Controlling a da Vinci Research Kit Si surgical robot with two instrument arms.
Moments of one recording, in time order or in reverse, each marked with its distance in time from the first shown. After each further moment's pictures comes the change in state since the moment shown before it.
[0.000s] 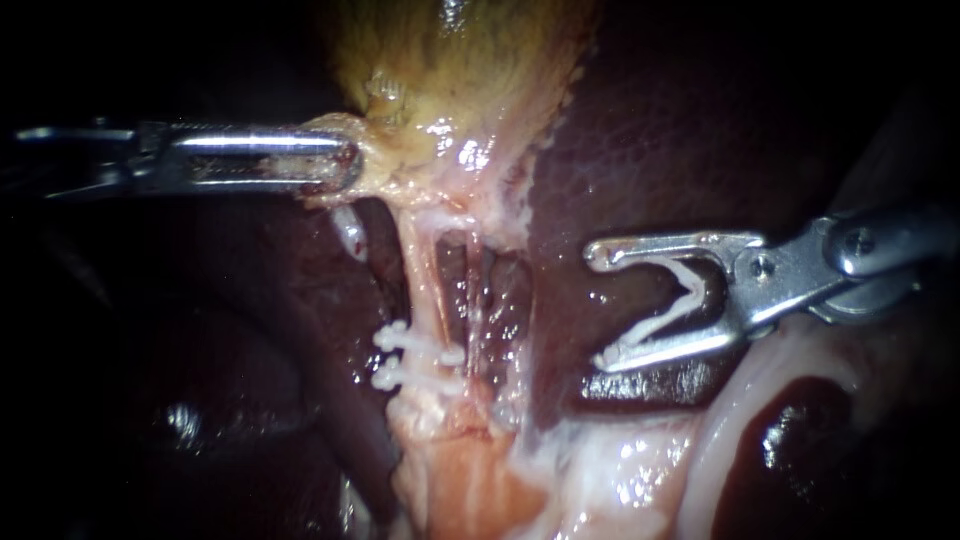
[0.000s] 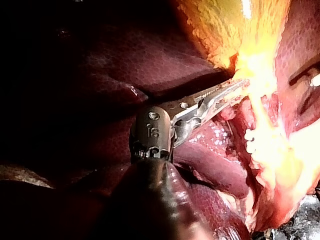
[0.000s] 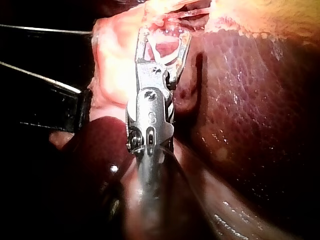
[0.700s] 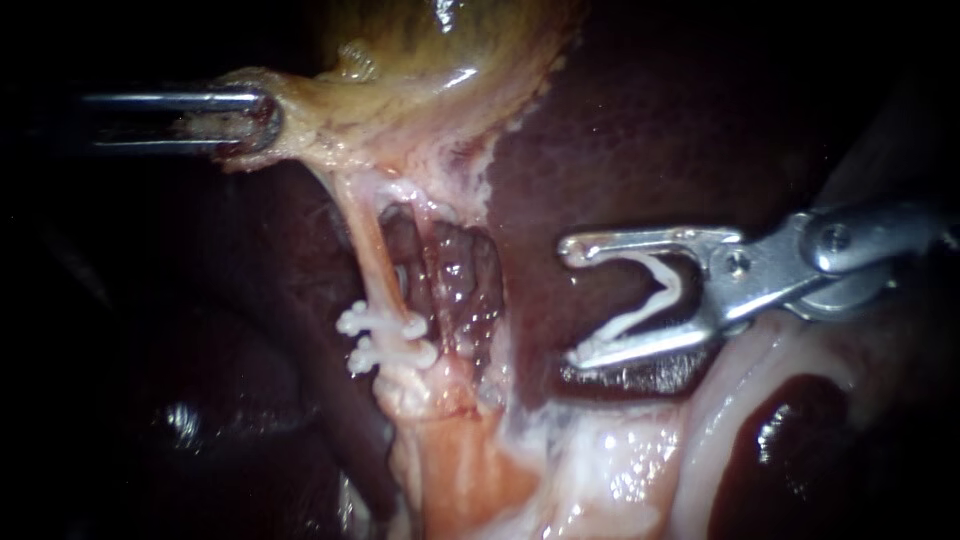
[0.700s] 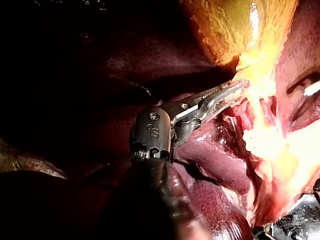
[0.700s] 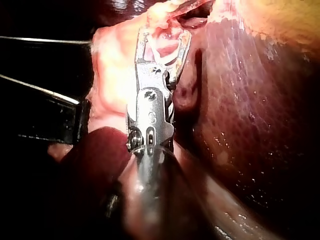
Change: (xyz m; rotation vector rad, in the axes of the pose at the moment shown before) right arm 0.002 0.001 0.004 0.022 0.009 0.061; left arm 0.004 0.003 -0.006 -0.004 0.012 -0.034
